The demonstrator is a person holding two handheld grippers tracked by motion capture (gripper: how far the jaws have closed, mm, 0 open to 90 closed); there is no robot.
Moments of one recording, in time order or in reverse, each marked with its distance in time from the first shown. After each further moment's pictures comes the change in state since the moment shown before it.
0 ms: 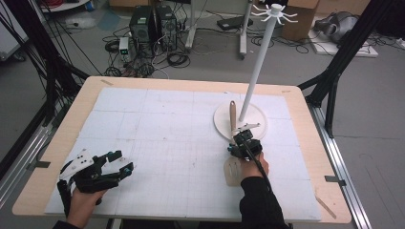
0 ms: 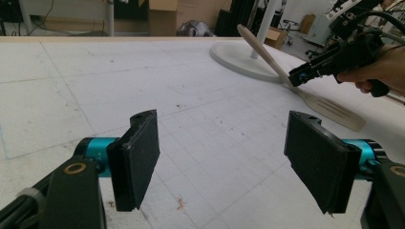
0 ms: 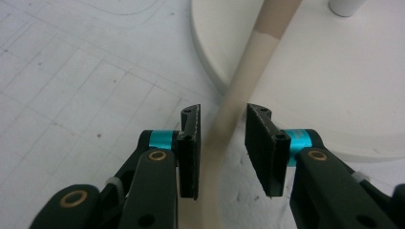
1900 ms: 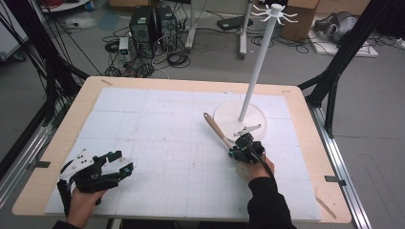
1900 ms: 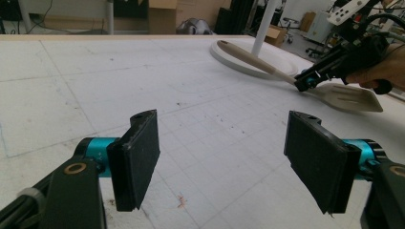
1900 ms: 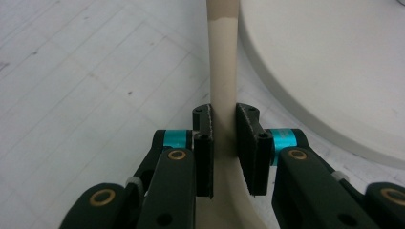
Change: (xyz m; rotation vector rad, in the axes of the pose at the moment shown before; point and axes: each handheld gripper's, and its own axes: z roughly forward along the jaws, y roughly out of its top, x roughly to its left) left arm 0.001 0.000 0.000 0.011 -0.001 0.006; right arm -0.010 -0.009 -0.003 0.041 0.161 -0.128
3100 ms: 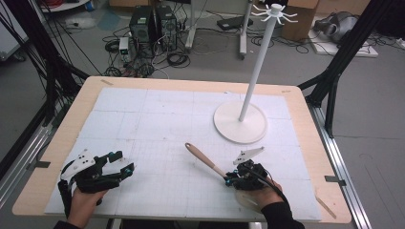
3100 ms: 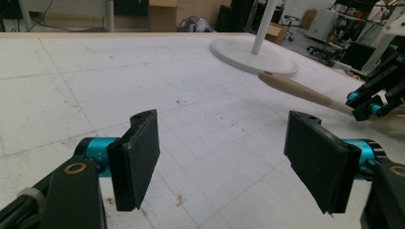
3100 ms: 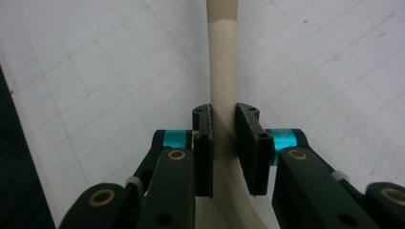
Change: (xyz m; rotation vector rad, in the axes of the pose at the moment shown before) left arm -0.001 -0.001 0.001 0.010 0.003 0.004; right arm 0.043 -0.046 -0.037 -0.003 0.296 -0.159
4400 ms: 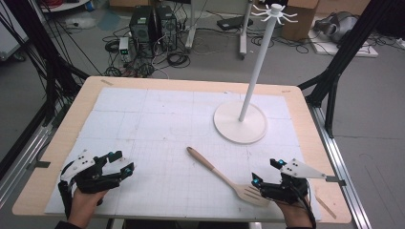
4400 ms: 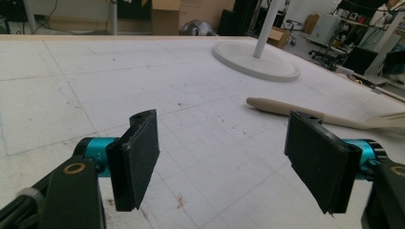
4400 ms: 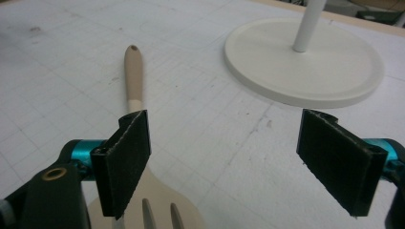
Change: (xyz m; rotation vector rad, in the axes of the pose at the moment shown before) left arm -0.001 -0.001 -0.001 -0.024 0.011 -0.010; right arm 0.002 -0.062 -0.081 -0.452 -0.348 0.132
